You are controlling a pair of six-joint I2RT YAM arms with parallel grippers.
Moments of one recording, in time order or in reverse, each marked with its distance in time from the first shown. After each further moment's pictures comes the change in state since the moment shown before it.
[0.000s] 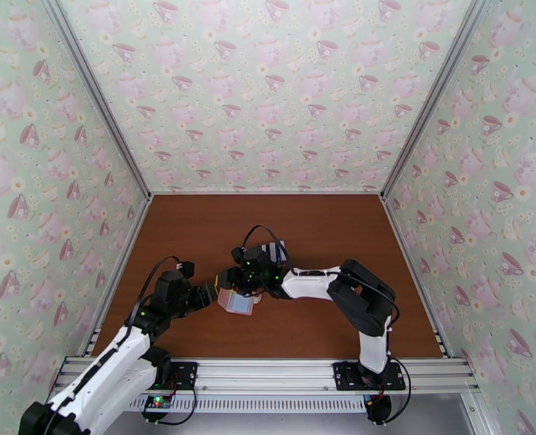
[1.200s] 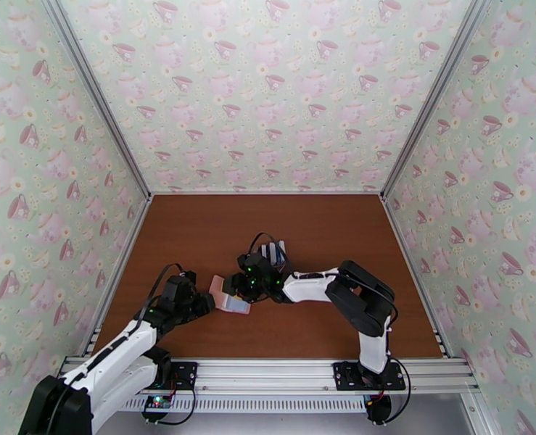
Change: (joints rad) left arm -0.024 0.144 -0.057 0.018 -0.065 -0.027; right arm 0.013 -0.026 -0.098 -0.051 0.084 0.025
